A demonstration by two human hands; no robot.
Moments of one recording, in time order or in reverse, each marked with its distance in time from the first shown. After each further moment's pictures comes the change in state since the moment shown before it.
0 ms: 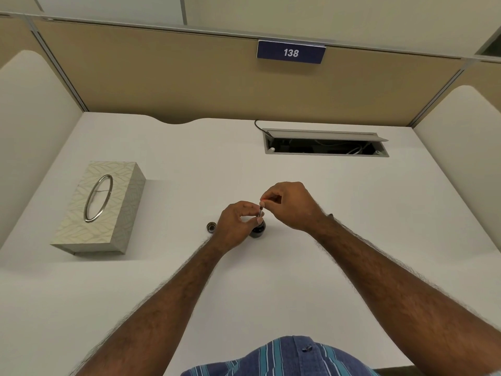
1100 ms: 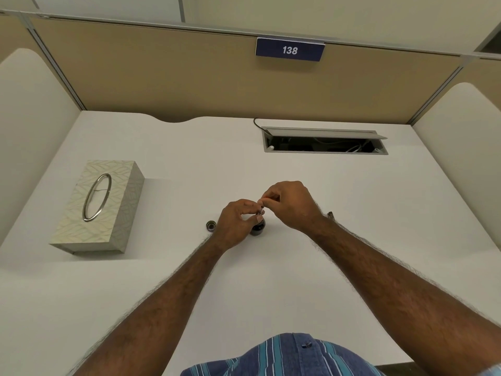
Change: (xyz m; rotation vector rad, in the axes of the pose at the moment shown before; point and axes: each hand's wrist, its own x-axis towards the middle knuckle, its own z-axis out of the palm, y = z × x) left_hand 0.001 0.002 0.001 0.064 0.003 0.023; right_hand -0.001 0.000 0.003 -0.073 0.019 0.006
